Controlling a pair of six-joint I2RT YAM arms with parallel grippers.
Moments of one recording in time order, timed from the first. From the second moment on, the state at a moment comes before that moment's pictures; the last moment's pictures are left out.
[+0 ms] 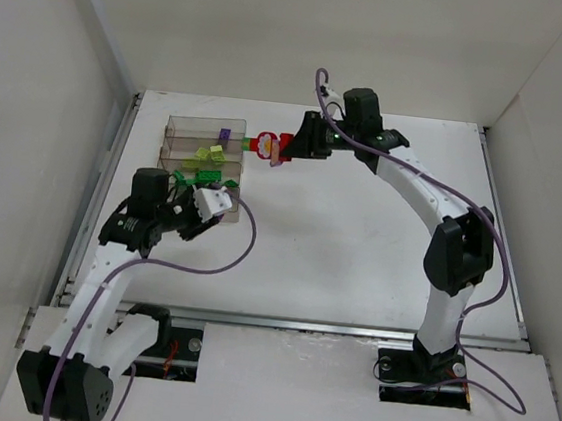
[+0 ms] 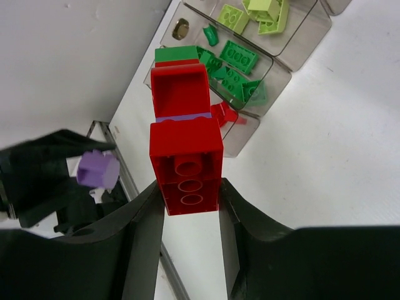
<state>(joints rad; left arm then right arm) -0.13 0.92 0.82 -0.62 0.47 0.81 0.49 1.93 1.76 -0.34 -0.68 0.45</state>
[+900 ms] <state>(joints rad) 0.13 1.59 1.27 -0.46 0.65 0.73 0.45 1.86 1.63 -0.32 -0.64 0.43</state>
